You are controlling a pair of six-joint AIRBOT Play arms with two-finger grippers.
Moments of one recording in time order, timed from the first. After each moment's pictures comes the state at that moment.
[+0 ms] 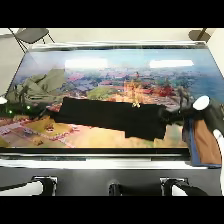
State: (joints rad) left arm 0.35 -1.43 1.16 0.93 -1.26 -1.29; right arm -0.15 -1.27 1.04 -1.14 1.17 1.54
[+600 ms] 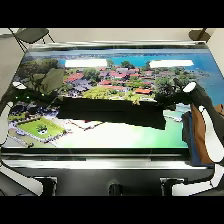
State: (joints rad) left arm 0.26 -1.87 1.57 0.92 -1.30 -1.44; right arm -0.15 -1.66 1.35 -1.07 1.06 1.56
